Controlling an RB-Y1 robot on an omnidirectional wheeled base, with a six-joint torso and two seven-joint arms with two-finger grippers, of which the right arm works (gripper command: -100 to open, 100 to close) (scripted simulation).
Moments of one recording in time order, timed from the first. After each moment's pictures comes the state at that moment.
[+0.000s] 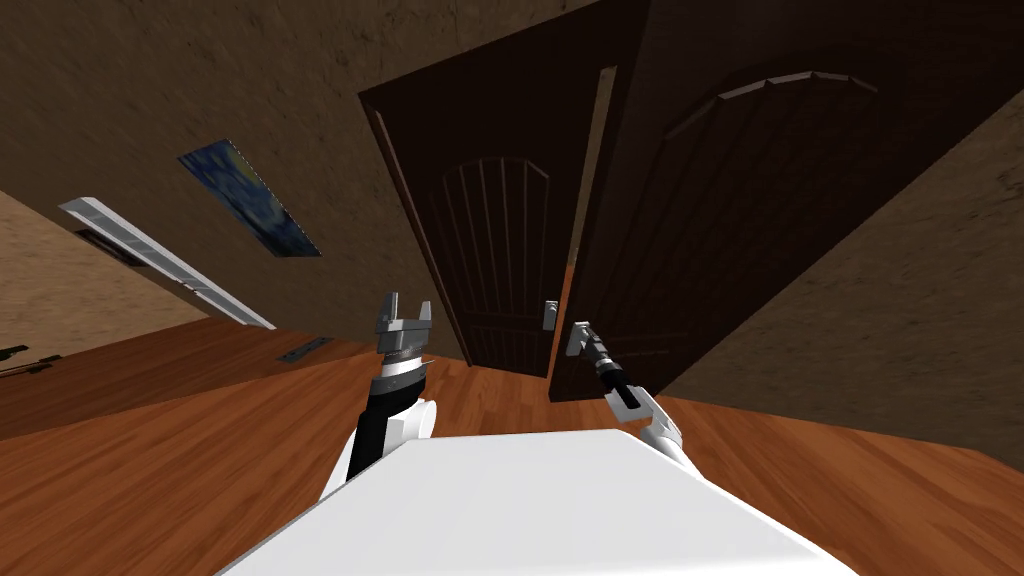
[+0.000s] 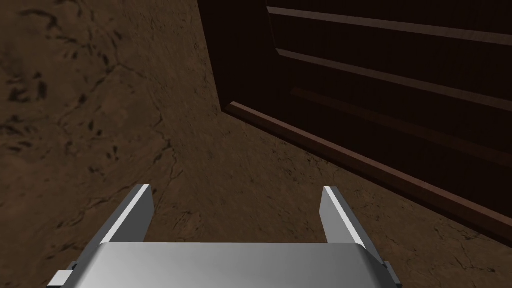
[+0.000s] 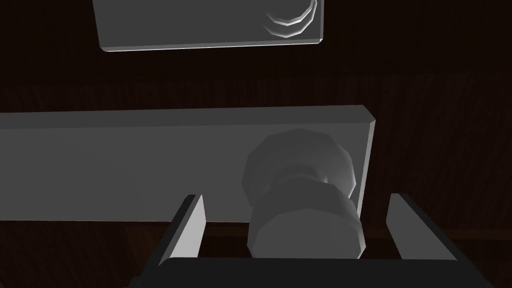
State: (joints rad) arm 0.07 -0.28 -0.15 -1.25 0.32 -0.41 -0.58
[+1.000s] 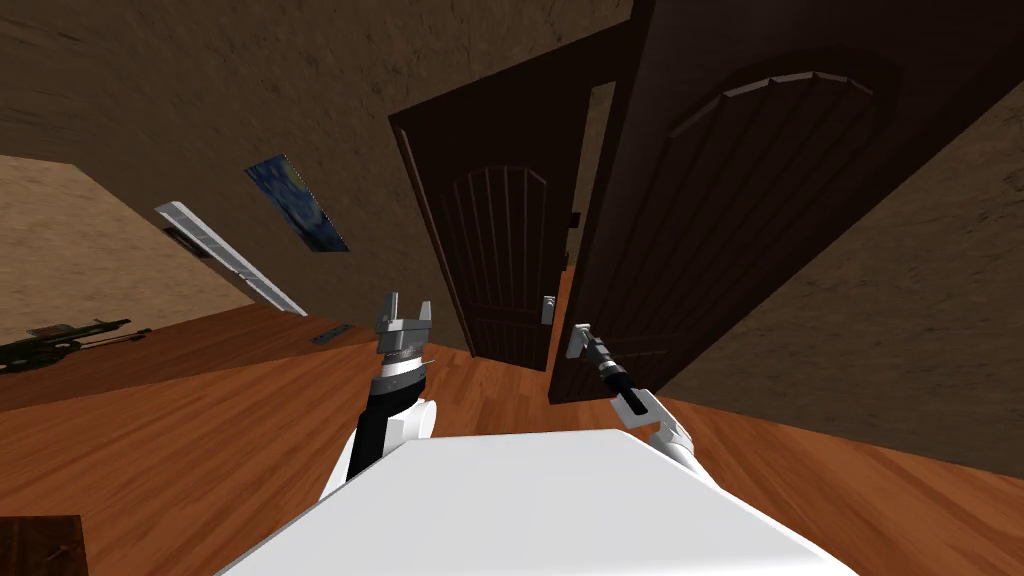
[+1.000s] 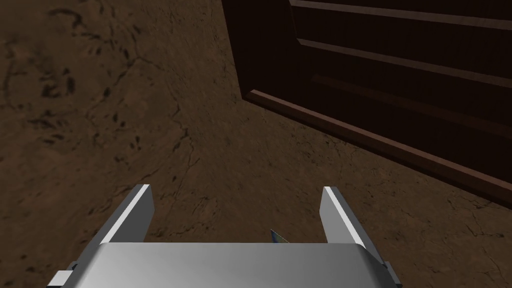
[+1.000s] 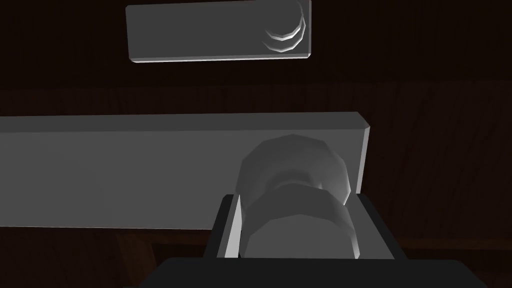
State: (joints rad) arm 0.10 -0.33 -0.11 -1.26 0.33 -0.45 -0.64
